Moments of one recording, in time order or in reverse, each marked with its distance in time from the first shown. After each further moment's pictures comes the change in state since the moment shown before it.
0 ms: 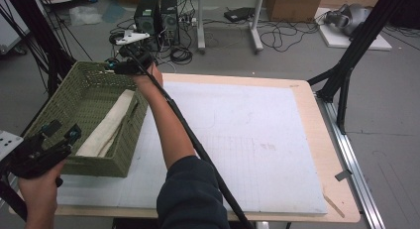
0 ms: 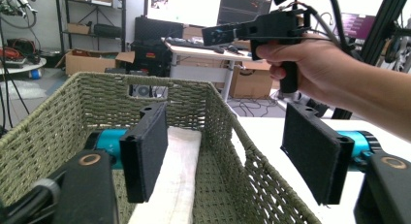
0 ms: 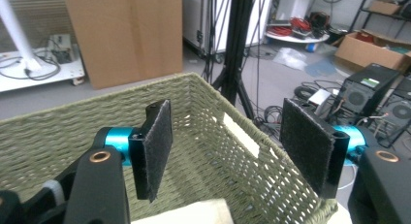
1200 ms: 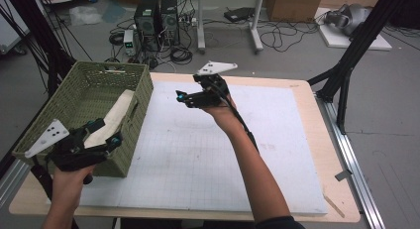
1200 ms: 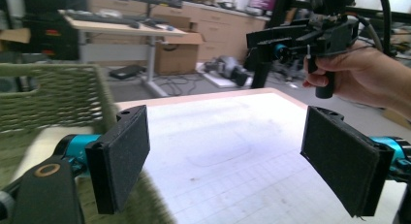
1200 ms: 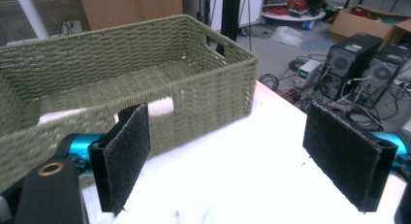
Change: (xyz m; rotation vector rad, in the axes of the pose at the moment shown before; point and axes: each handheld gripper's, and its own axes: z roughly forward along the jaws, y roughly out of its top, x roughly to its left) left arm -0.058 -0.001 0.039 0.104 -0.354 -0.002; right arm -0.039 -0.087 -0.209 0.041 -0.002 0.051
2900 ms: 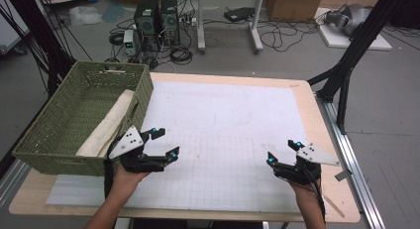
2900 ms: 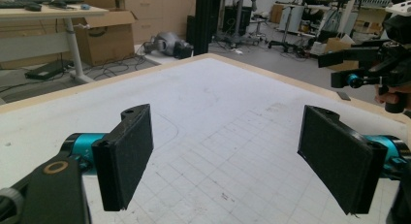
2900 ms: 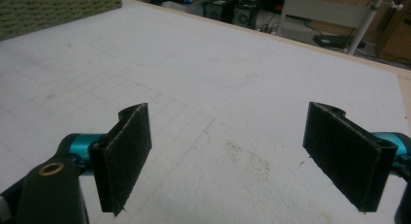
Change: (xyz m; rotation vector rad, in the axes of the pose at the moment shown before) left arm -0.059 -0.055 0.095 0.094 -0.238 0.131; right arm 0.007 -0.203 -0.215 0.022 -0.450 0.125
